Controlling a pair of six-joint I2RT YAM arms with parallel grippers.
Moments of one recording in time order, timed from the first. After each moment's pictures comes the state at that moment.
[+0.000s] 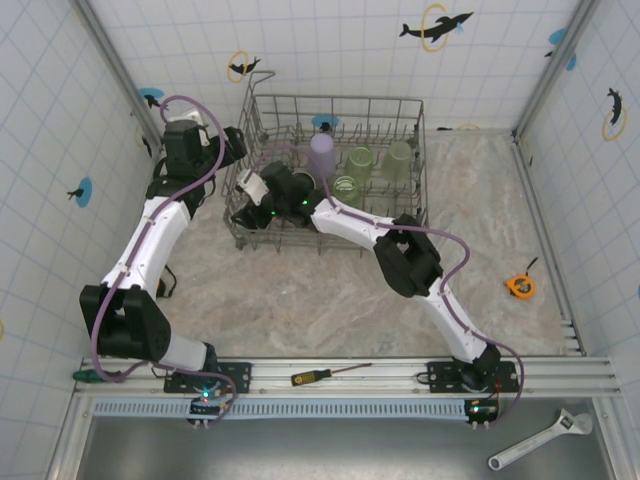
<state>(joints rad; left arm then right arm) -0.13 1.46 1.30 -0.25 0.06 -0.43 0.90 2.41 2.02 -0.14 -0.29 -0.07</state>
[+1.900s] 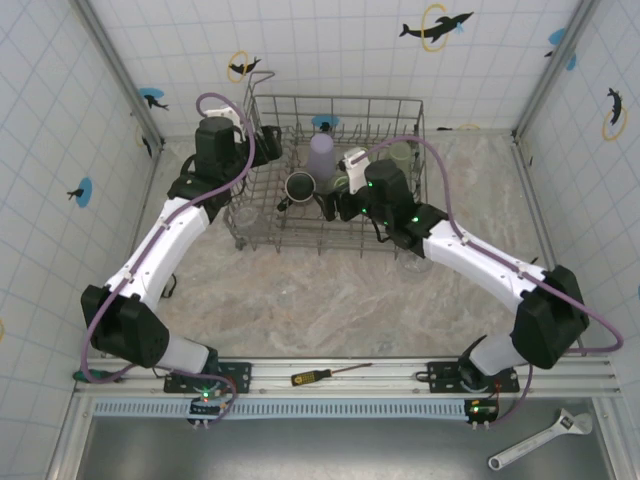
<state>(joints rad) -0.37 1.45 1.36 -0.28 -0.01 -0.44 0.73 1.44 1.14 -0.08 -0.02 0.16</state>
